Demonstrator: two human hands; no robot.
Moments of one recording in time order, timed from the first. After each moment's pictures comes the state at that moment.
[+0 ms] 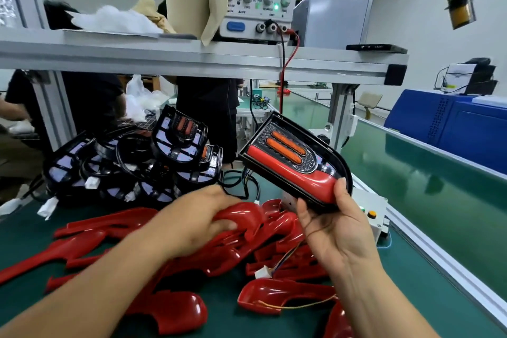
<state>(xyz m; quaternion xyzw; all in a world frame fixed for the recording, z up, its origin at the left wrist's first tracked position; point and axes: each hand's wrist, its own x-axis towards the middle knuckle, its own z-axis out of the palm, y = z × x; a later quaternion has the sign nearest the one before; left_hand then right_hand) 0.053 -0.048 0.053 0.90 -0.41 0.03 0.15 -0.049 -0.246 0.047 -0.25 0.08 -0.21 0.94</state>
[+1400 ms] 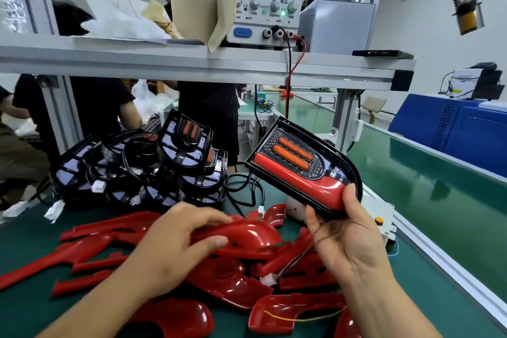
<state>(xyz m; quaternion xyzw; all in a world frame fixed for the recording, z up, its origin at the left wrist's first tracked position) 0.018 -0.009 0.038 0.88 -0.33 0.07 0.34 -0.048 -0.250 0.044 -0.26 0.06 -0.22 0.94</state>
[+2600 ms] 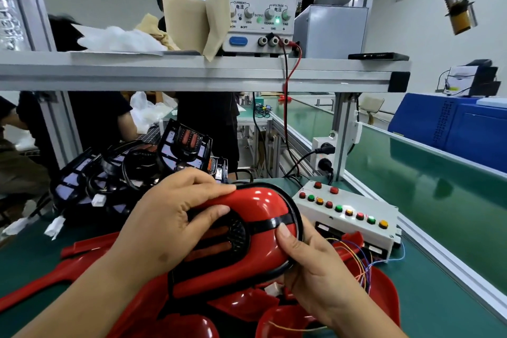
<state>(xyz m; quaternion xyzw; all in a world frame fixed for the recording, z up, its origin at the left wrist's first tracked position) 0.023 -0.012 0.079 0.81 -0.40 0.27 0.34 -0.055 -0.216 0.019 -0.55 -0.08 -0.07 0.83</state>
